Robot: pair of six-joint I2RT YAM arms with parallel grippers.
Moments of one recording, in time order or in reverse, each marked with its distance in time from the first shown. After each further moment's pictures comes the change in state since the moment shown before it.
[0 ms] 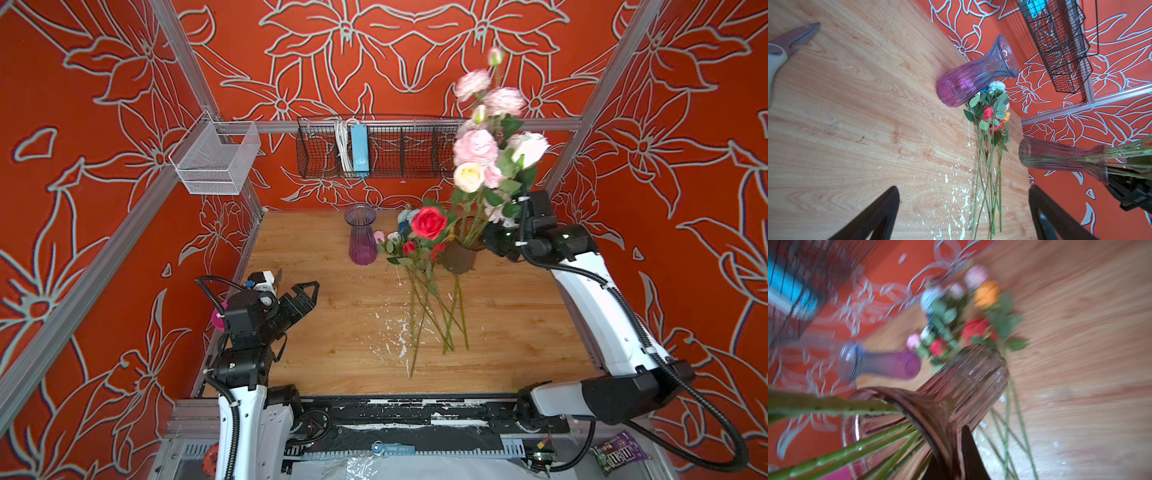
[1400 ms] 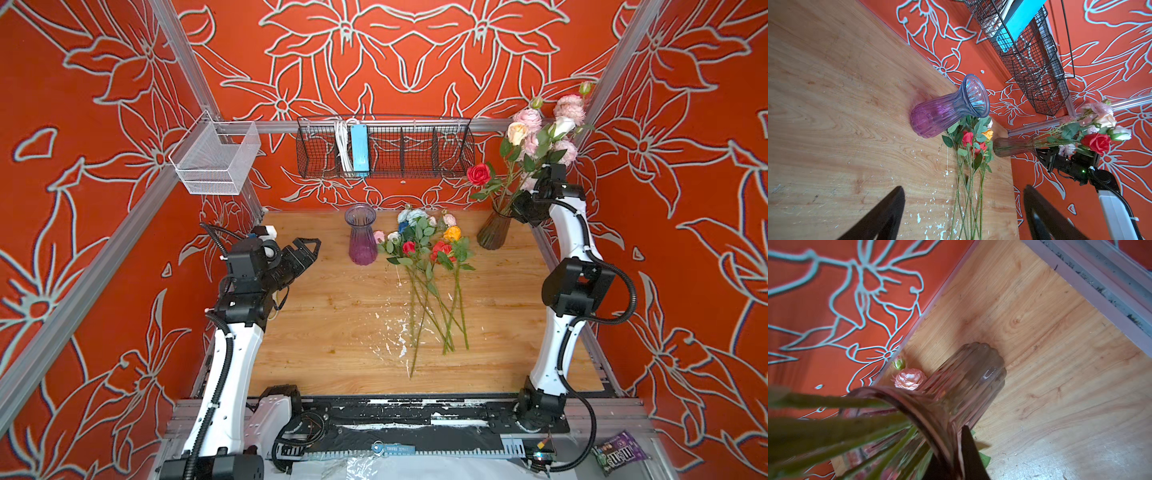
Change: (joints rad) left arm -0.101 0.410 0.331 0.146 -0.048 -0.061; right arm -0.395 0.838 0.719 -0.062 -0.134 -0.051
